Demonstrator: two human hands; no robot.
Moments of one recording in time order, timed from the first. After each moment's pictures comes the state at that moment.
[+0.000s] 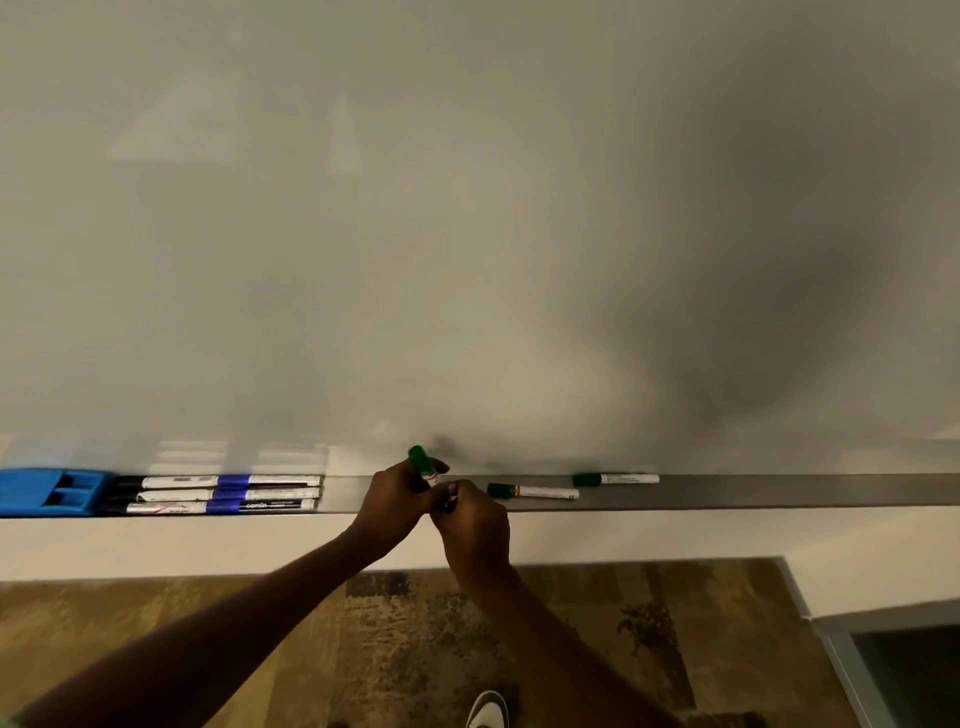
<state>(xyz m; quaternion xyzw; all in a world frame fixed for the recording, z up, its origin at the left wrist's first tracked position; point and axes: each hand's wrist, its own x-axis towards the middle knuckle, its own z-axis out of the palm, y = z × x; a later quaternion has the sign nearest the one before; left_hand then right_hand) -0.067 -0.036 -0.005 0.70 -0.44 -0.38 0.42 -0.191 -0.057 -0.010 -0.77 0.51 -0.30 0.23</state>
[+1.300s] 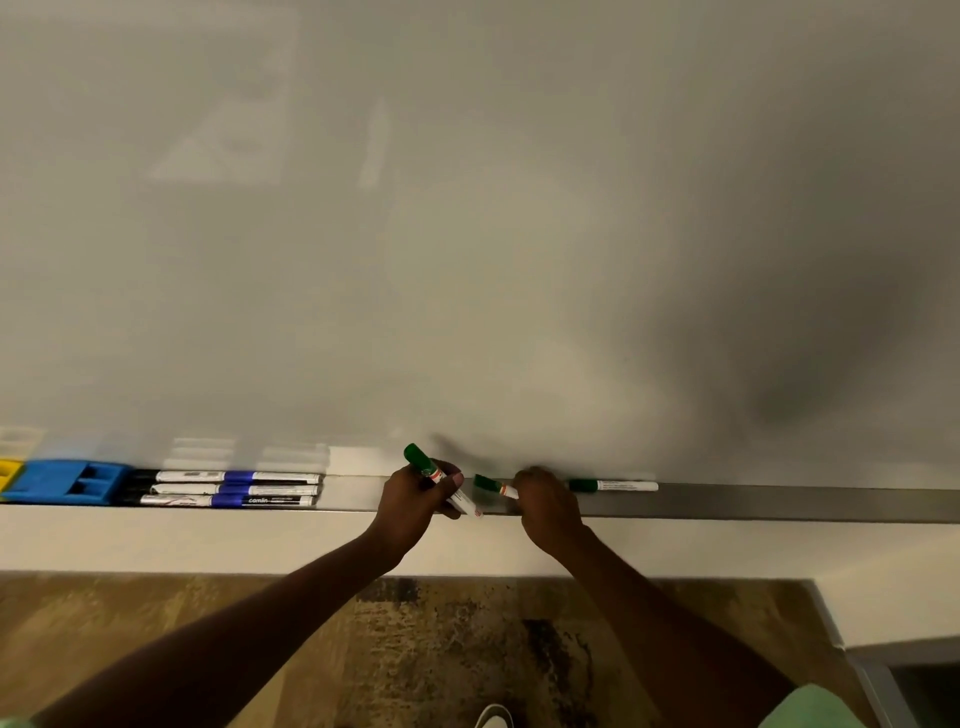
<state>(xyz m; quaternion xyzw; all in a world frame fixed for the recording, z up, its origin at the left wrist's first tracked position) -0.113 -0.043 0.009 0.64 -0.29 -0.46 0.55 -0.281 -0.150 -0.033 -0.87 0.46 0.00 0.14</state>
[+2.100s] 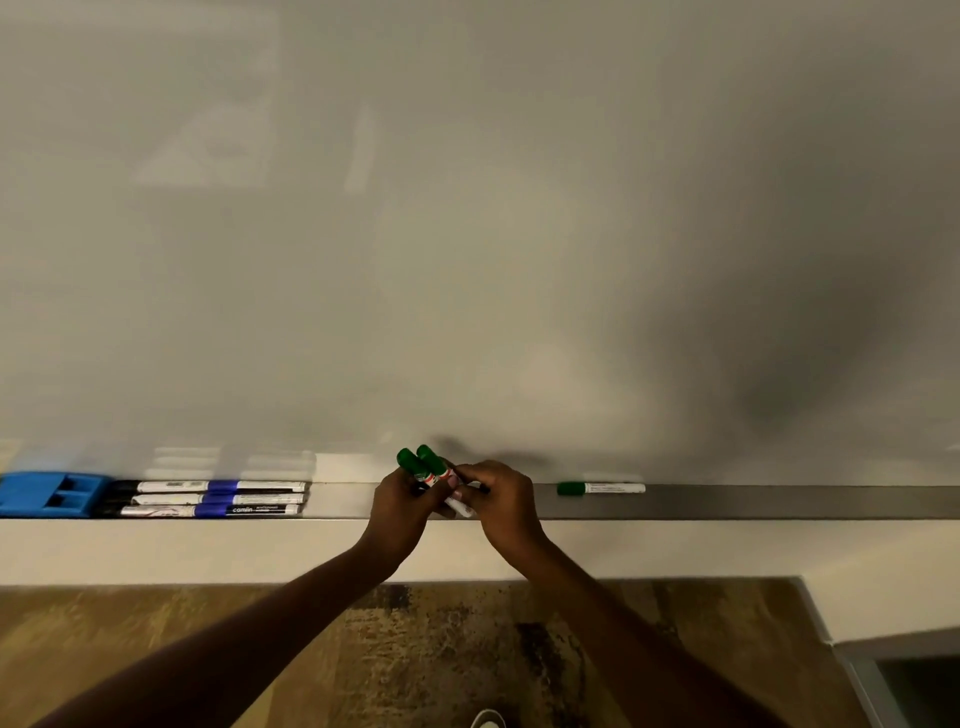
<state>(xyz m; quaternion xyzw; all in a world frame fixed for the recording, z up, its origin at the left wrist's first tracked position) -0.124 -0.043 0.016 0.62 -0.30 -0.43 0.58 -0.253 -0.114 0.017 -0.74 0.40 -0.29 0.46</state>
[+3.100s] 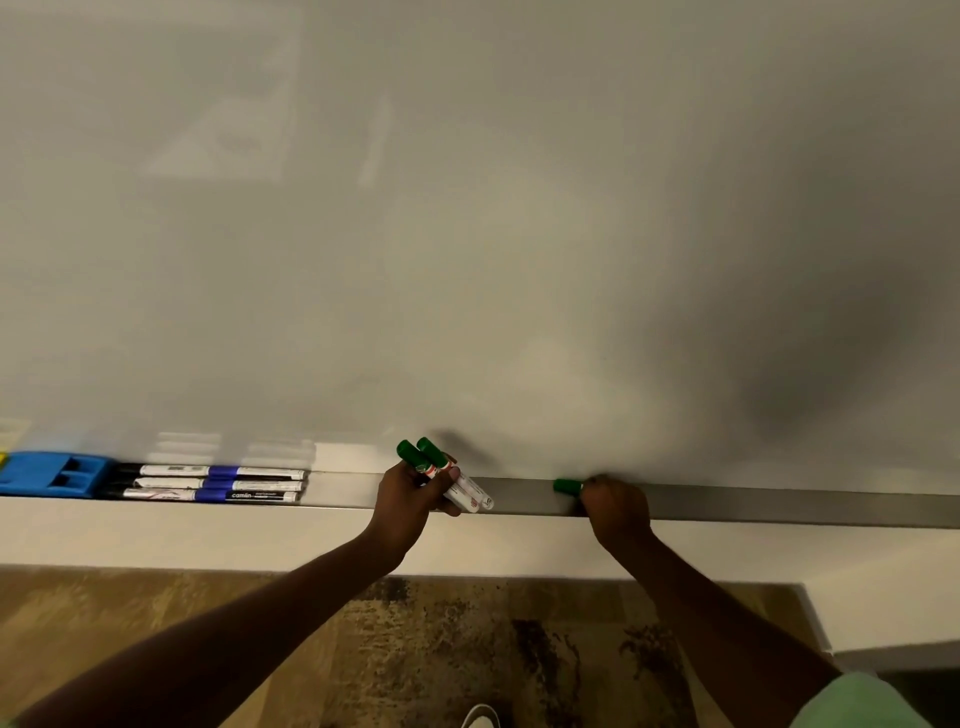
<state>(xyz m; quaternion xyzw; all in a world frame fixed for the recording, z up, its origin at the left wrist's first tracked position) -0.138 -0.044 0.022 0.60 -0.26 -0.46 0.60 -0.376 -0.192 -0.020 -0.87 0.47 0.16 -0.05</state>
